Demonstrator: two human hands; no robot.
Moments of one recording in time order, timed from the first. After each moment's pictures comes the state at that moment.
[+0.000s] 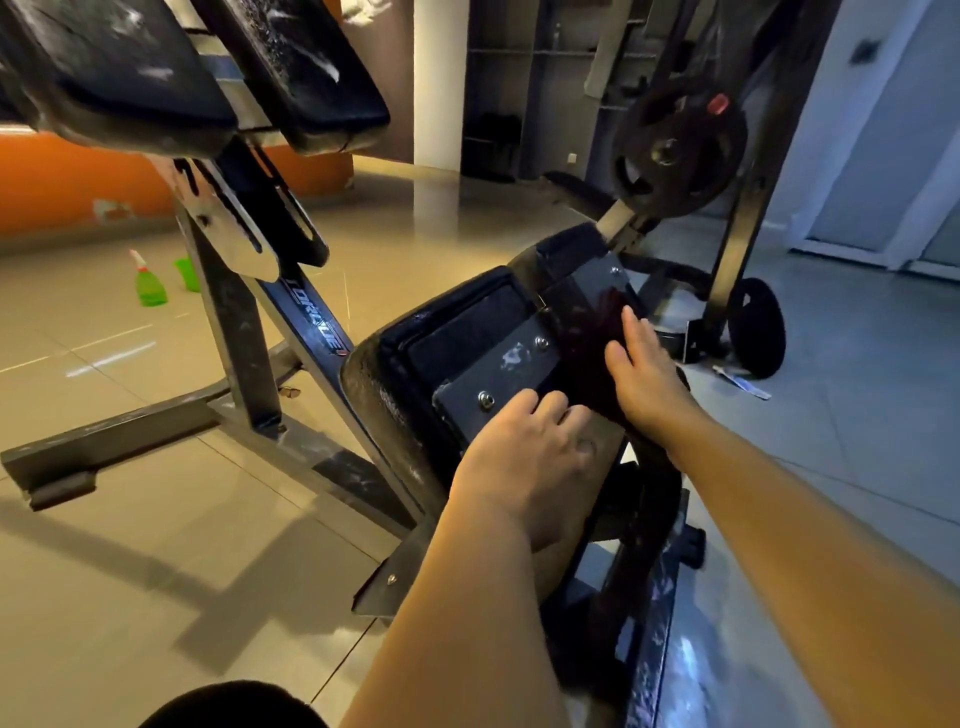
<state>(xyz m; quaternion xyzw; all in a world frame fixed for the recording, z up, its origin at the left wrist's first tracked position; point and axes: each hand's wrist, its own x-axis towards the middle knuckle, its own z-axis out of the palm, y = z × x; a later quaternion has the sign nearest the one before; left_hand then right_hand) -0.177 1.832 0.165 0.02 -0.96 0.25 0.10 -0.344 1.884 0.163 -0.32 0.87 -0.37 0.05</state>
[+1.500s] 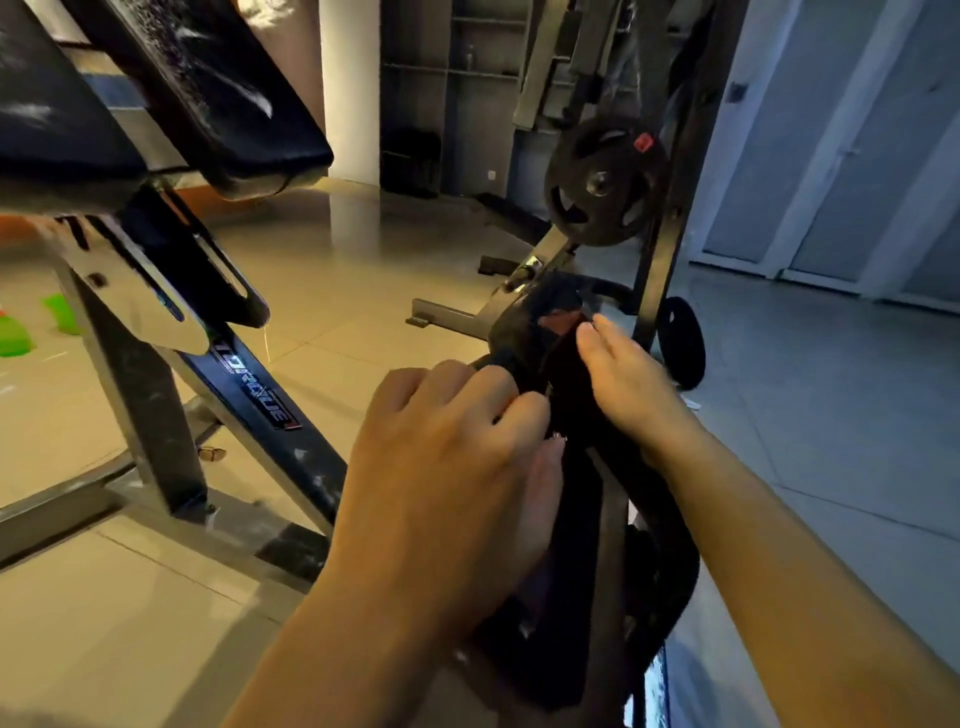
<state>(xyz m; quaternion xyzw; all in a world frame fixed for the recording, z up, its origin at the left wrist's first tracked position) -0.134 1.751 0.236 0.09 -0.93 0.00 0.36 -0.329 1.821 0.231 -0.29 0.84 -0.45 0.02</state>
